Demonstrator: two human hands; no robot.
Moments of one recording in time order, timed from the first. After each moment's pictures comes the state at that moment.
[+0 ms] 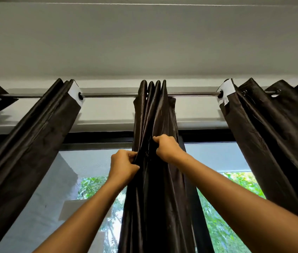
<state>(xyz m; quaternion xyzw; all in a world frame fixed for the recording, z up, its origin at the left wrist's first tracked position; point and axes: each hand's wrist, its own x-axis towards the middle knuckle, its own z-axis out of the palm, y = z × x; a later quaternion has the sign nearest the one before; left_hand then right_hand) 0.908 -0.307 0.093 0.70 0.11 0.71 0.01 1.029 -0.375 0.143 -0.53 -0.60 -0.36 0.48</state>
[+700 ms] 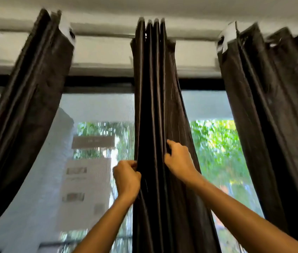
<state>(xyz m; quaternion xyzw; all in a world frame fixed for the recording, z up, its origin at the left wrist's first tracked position) 0.920 -0.294 -0.087 0.65 0.23 0.71 0.09 1.041 -0.366 -0.050 -0.57 -0.53 -0.29 0.55</state>
